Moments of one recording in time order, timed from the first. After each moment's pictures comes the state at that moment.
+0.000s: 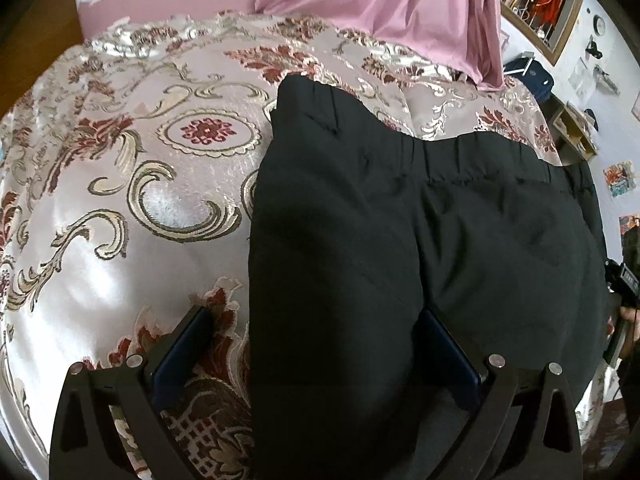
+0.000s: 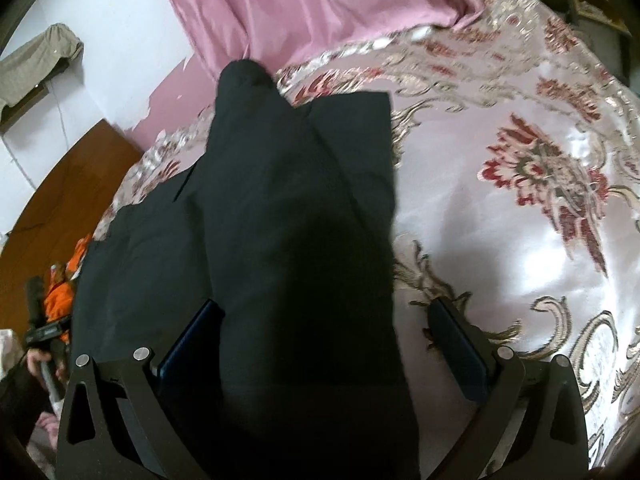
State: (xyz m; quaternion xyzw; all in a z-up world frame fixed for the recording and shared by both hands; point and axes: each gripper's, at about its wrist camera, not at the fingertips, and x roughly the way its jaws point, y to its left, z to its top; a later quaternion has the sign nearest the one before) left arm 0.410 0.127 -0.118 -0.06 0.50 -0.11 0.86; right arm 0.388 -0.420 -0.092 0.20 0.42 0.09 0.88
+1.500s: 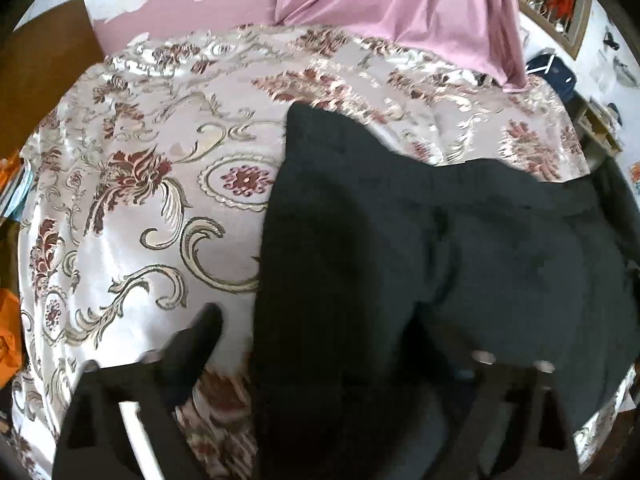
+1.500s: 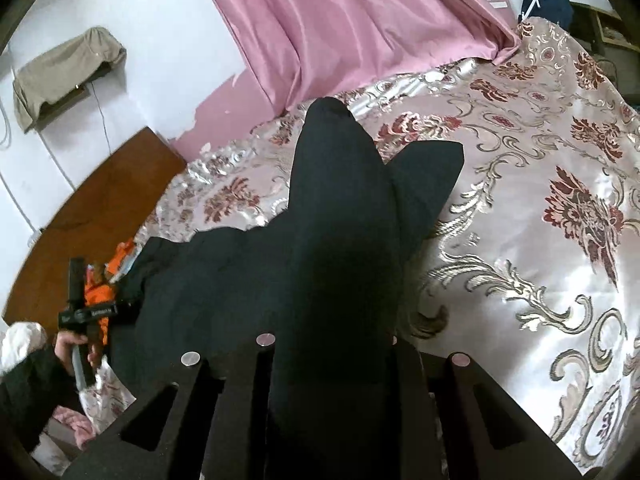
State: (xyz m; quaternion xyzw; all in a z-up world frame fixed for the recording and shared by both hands) left arm 0.429 0.131 -0.089 -0.02 0.50 -0.06 0.86; right arm 0.363 -0.358 -0.027 0.18 0.37 0.12 0.90
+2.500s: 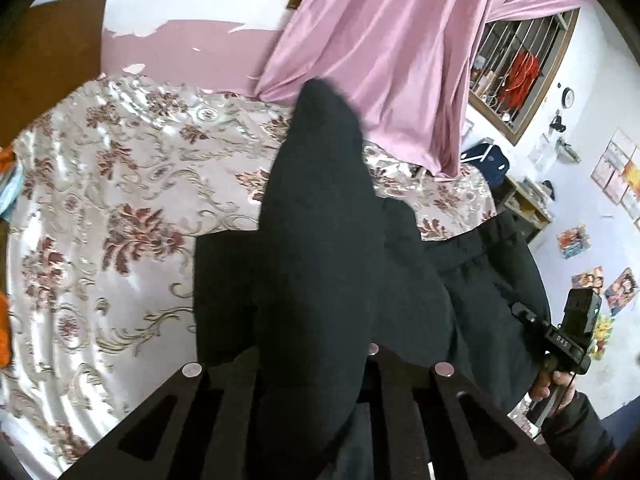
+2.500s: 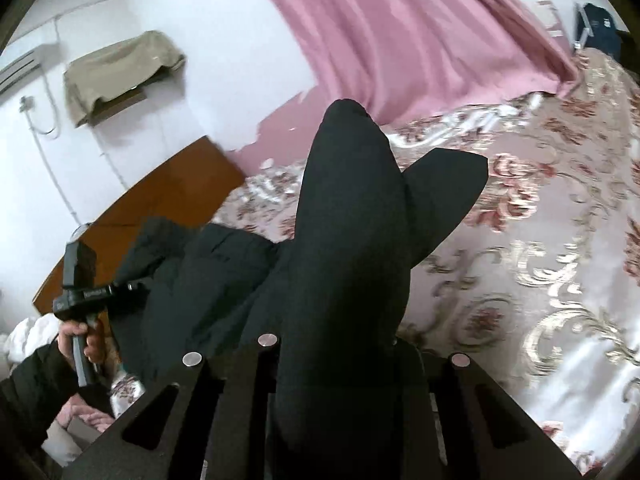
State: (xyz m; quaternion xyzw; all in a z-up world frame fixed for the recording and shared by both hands) left arm 0.359 0.197 0.041 -0.14 0.39 -0.14 0.90; right arm 0.355 -0.265 0.027 0.19 0.31 0.23 0.91
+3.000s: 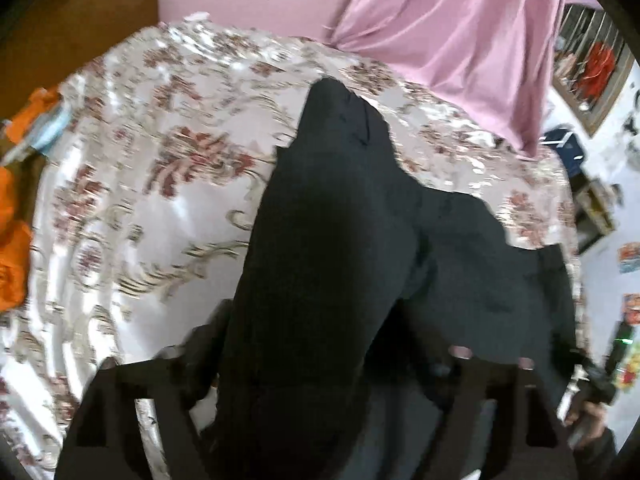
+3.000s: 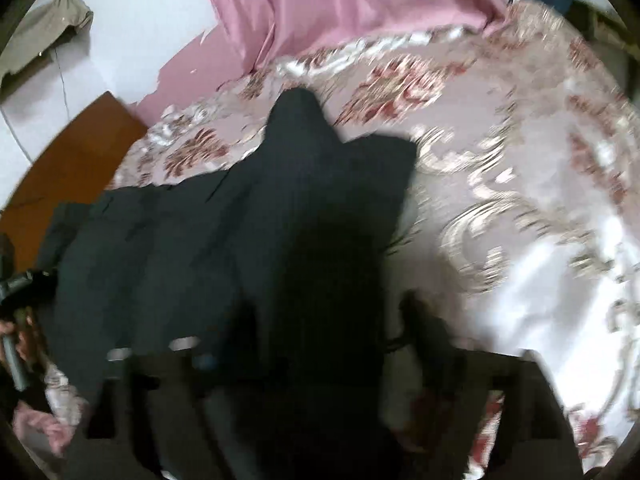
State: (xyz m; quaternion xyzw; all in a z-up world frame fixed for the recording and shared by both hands) left arm 0.375 0.202 -0.040 -0.13 0.47 -0.01 0.87; right arm 0.351 -0.297 -0.047 0.13 0.41 0.05 0.90
